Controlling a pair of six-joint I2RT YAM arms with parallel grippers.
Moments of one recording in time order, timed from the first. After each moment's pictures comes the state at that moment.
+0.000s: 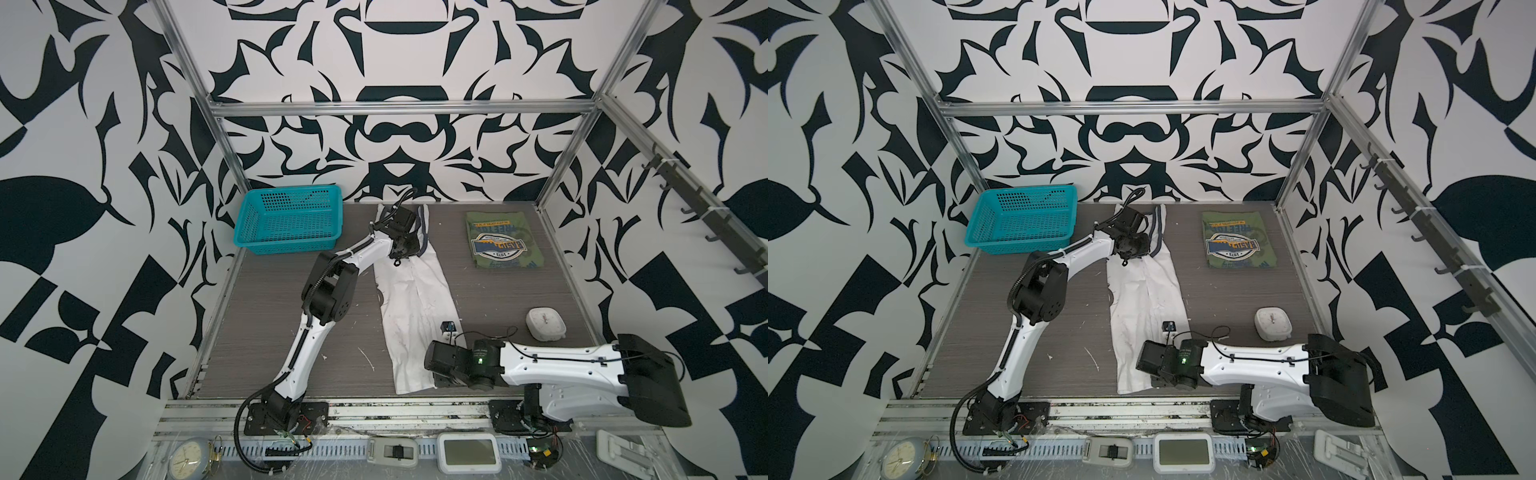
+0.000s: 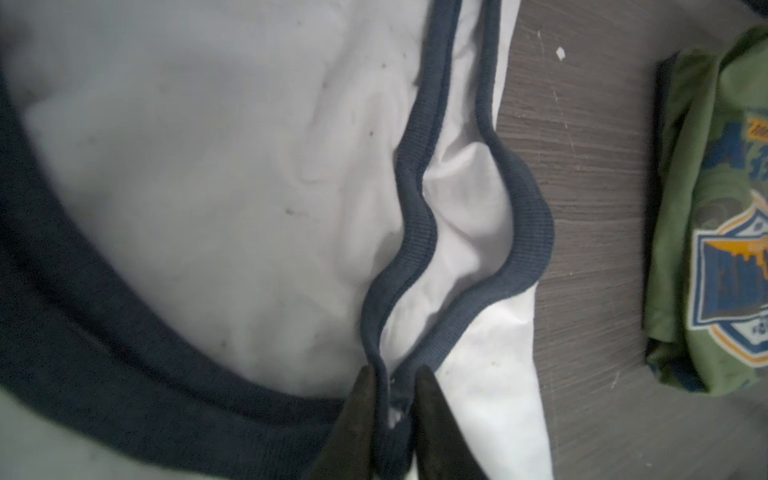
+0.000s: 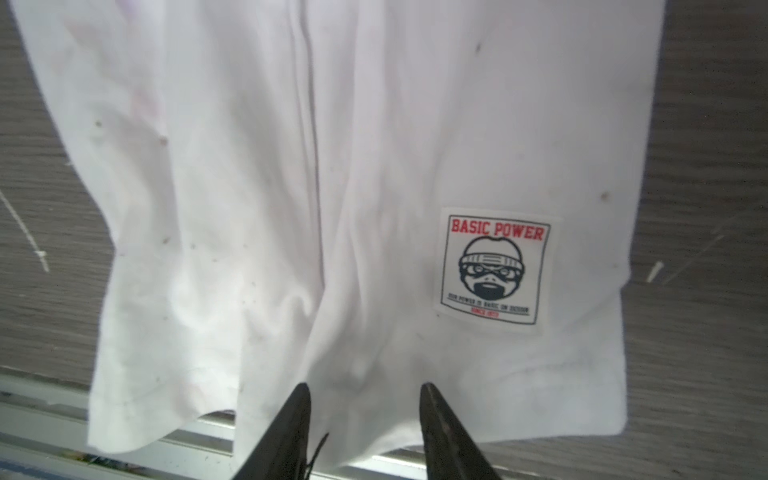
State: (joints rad) left arm -0.62 2.40 1.99 -0.53 0.10 -0.67; right arm 1.28 1.24 0.68 -0.73 0.18 1.21
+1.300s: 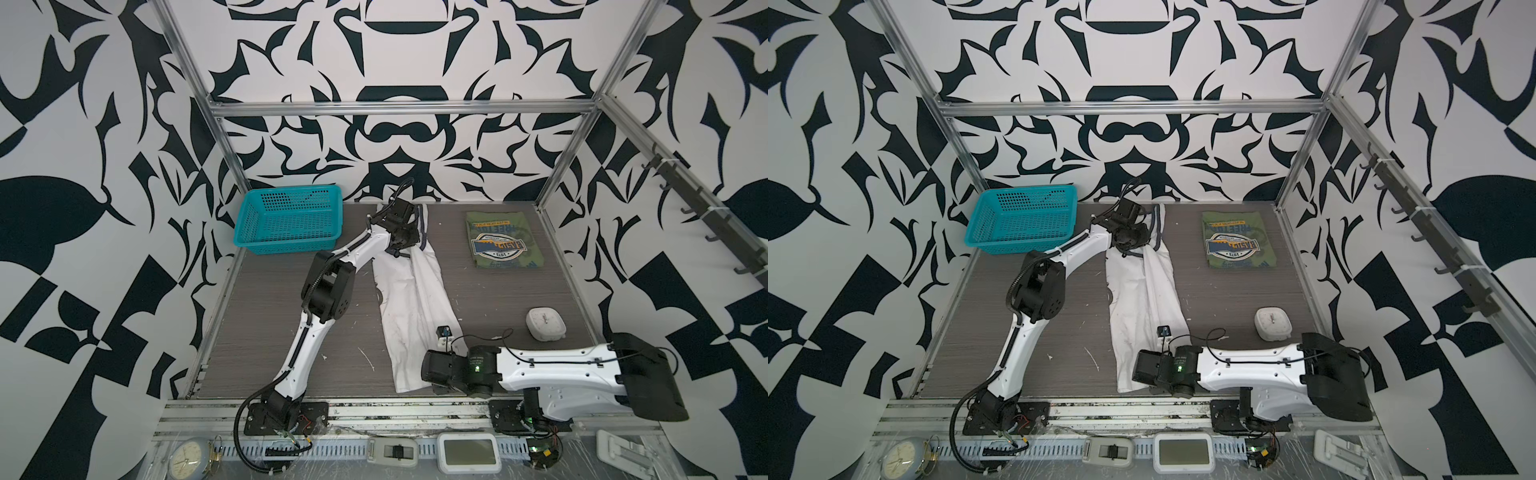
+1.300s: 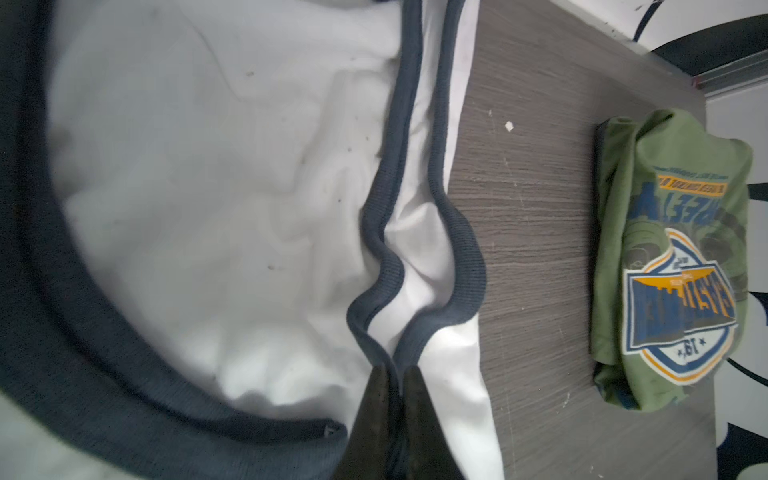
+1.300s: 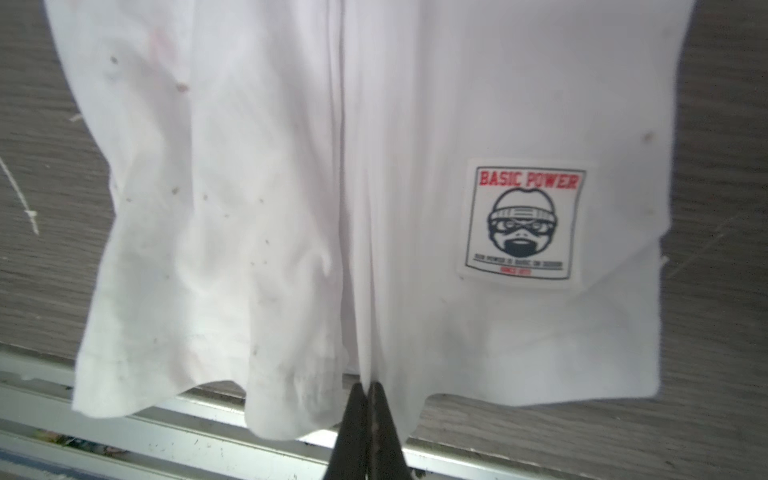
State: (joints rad) left arm -0.58 2.44 2.10 -0.56 0.11 -0.68; right arm 1.36 1.31 0.68 -0.72 0.19 1.20
